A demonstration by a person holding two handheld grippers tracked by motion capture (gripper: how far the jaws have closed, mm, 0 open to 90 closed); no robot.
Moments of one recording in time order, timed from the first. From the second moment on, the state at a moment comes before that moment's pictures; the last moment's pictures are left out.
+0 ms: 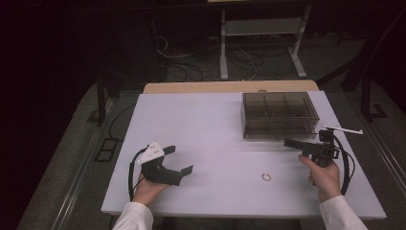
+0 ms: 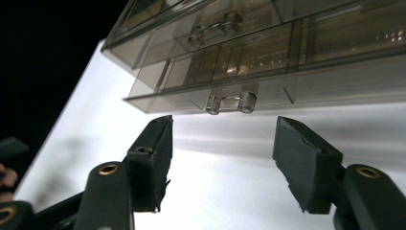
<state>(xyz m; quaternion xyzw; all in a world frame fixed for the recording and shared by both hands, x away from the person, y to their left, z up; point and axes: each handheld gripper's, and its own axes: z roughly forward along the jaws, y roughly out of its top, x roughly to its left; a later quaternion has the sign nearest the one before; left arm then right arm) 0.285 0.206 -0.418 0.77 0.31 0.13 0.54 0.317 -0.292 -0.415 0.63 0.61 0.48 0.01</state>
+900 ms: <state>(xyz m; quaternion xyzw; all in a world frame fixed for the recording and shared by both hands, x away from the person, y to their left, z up) 0.286 0.205 -0.420 0.78 0.31 0.13 0.53 0.339 -0.279 -0.381 0.50 0.77 0.39 0.04</state>
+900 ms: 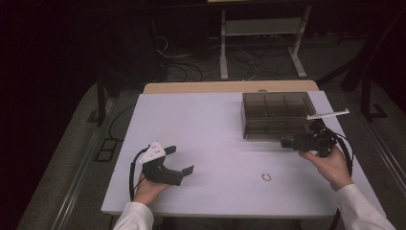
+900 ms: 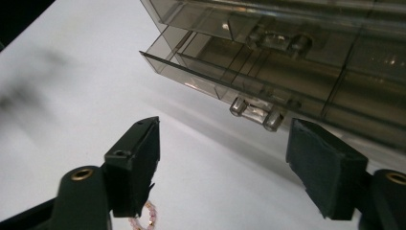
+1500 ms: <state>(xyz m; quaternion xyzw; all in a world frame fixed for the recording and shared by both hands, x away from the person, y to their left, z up) 0.286 0.204 -0.420 0.78 0.31 0.13 0.53 0.349 -0.293 -0.352 0.45 0.80 0.38 0.05</state>
